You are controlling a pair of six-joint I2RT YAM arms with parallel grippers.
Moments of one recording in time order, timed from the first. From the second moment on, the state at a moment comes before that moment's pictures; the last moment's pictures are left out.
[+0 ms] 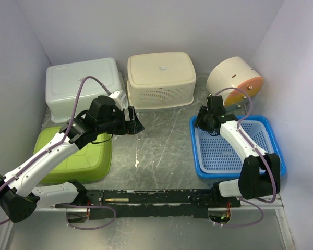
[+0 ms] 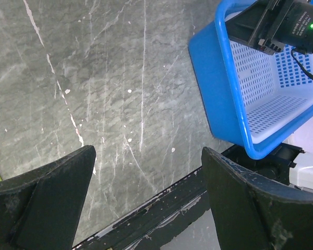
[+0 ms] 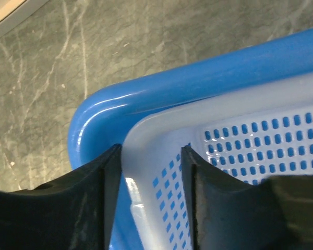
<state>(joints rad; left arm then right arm) -0.72 1.12 1.14 -0.61 0.06 -0.63 0.17 1.36 0.94 -0.51 0.05 0.50</state>
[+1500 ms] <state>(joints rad) -0.72 1.09 1.44 -0.76 -0.09 -0.60 0.16 1.20 2.01 -0.88 -0.41 0.63</state>
